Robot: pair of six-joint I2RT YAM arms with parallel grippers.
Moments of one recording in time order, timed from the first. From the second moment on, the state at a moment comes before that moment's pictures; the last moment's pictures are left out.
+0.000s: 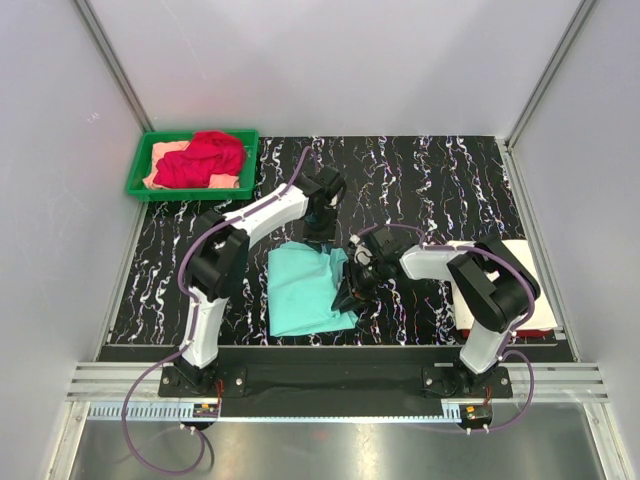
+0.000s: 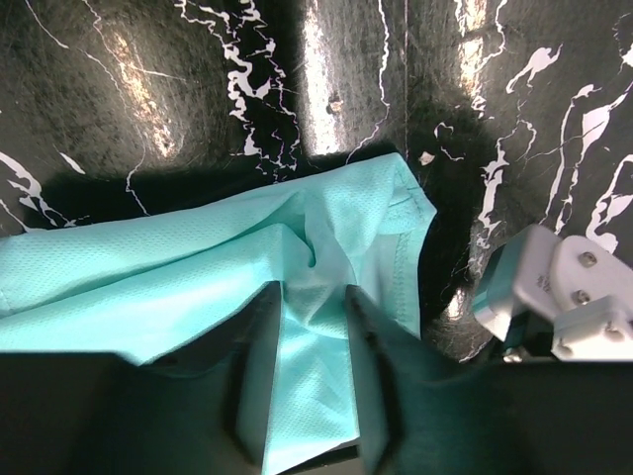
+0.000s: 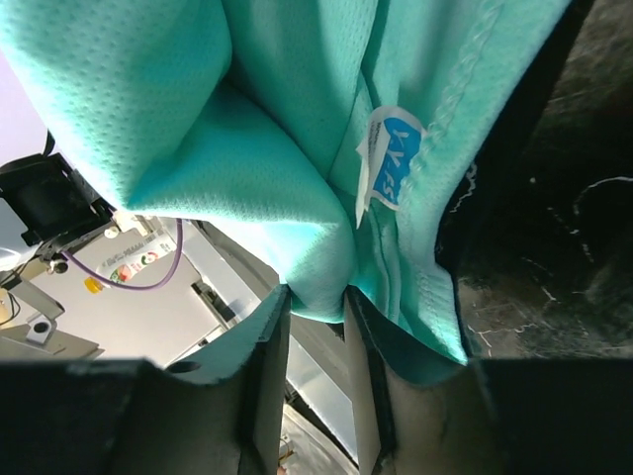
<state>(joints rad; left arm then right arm) -0.65 2.10 1.73 -0.94 0.08 -0.52 0.62 1.76 0.82 -0.15 -0.75 0.74</state>
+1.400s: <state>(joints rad) -0.73 2.14 1.80 -0.94 0.00 -0.59 0.63 1.53 0.60 -0.35 -0.69 0.79</state>
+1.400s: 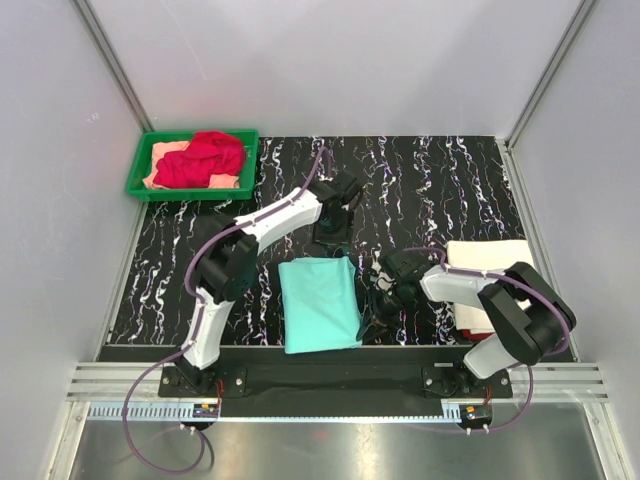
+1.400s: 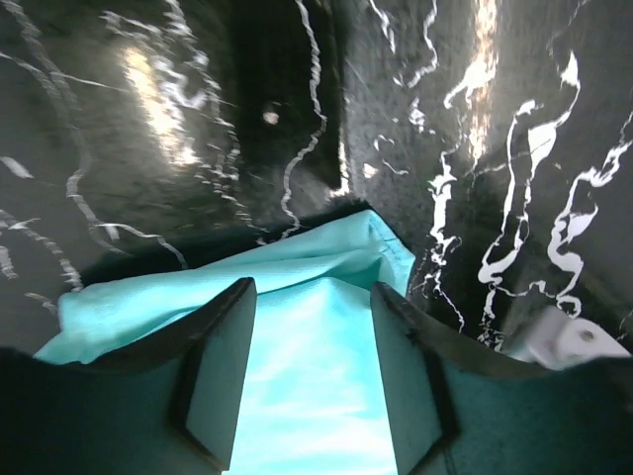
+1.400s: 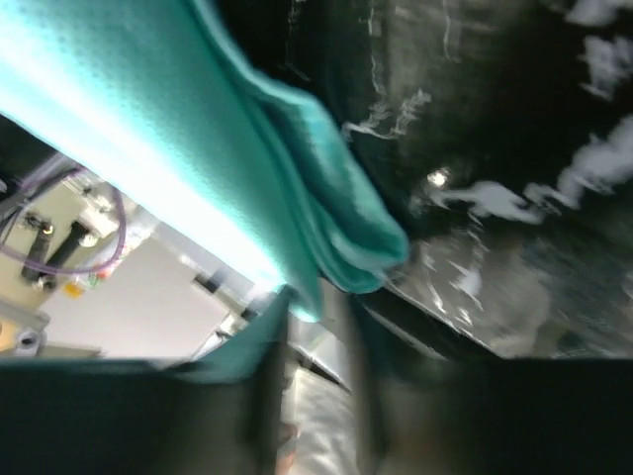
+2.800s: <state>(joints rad) -0.47 1.50 1.15 -0.76 0.02 -0.47 0.38 1.80 1.38 -0.75 -0.30 0.37</state>
